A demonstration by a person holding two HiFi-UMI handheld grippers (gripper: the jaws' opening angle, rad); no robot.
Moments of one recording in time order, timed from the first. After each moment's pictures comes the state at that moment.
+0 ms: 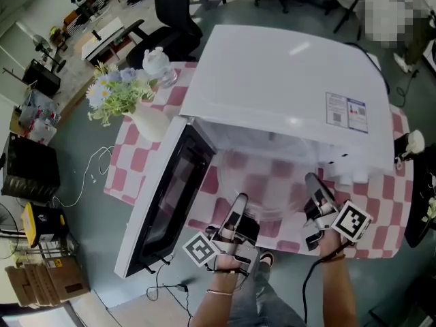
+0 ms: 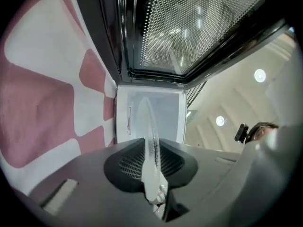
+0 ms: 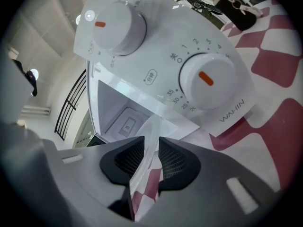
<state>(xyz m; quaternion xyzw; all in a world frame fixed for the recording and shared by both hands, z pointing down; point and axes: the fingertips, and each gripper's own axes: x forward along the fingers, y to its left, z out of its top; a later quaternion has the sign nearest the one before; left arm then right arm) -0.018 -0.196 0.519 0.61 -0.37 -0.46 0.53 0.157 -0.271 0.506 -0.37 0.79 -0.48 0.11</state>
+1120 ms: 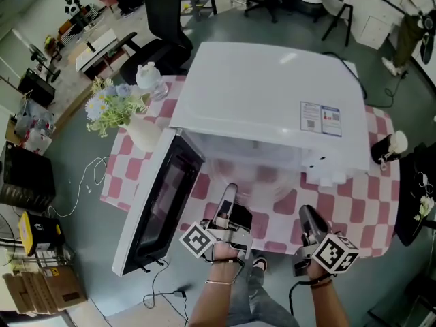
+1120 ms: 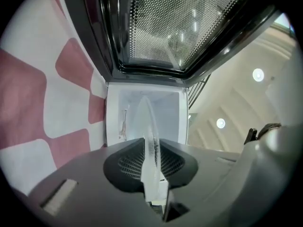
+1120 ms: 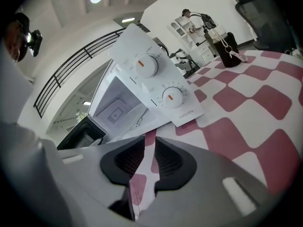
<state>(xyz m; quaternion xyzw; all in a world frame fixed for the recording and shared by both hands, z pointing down) -0.012 -0.229 0.502 0.60 -0.39 -0.48 0.51 0.206 -0.194 0.521 -0.49 0.75 -0.44 0.00</state>
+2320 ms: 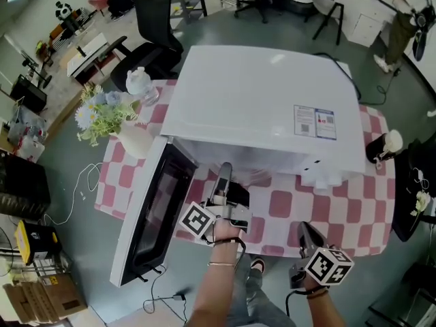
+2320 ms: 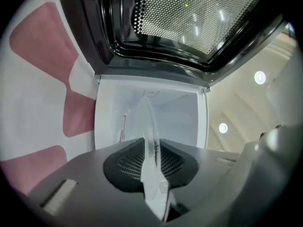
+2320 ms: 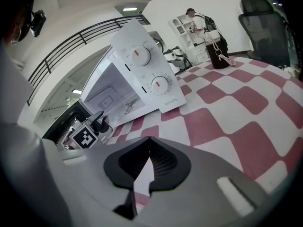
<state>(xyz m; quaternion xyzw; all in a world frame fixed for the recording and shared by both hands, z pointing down) -0.021 -0.298 0.507 0.58 -0.40 -0.50 0.50 0.219 -0.159 0.548 -0.53 0.72 -0.44 -0.07</state>
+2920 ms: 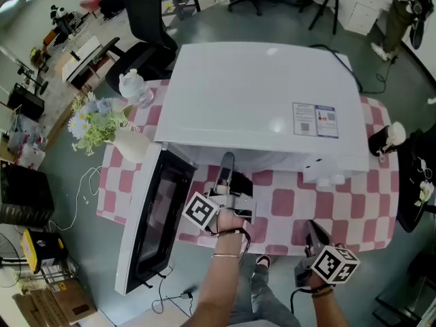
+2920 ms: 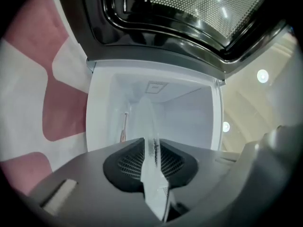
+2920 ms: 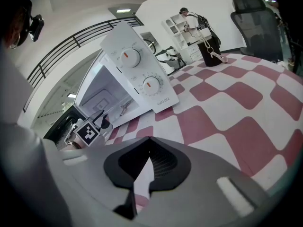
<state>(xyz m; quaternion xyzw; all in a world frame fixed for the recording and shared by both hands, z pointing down) -0.013 -0.330 0.513 0.58 -0.40 -0.49 0.51 0.230 -0.160 0.554 -0.55 0.70 -0.46 -0.06</state>
